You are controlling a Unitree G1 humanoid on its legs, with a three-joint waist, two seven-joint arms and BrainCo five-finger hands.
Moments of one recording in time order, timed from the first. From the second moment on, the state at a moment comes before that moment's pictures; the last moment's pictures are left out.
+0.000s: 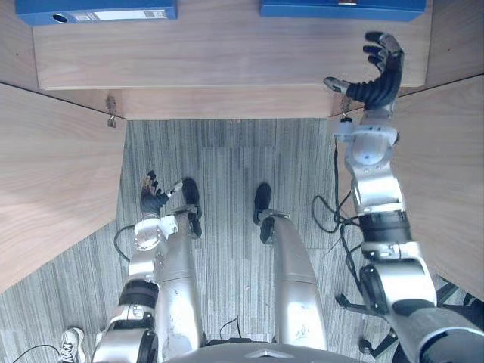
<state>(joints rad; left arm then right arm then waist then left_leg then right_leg) -0.24 0.06 0.12 0.47 -0.18 -0.10 0.21 -0.68 -0.35 -0.04 0.11 -0.21 -0.02 -0.46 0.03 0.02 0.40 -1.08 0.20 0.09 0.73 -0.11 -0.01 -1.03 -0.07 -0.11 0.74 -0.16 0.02</state>
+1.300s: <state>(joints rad) -0.24 0.11 0.10 0.48 -0.19 -0.21 0.24 -1.24 -0.64 0.33 0.57 -0.26 -0.09 -0.46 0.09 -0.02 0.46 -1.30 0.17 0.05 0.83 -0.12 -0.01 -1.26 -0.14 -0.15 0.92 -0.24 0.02</state>
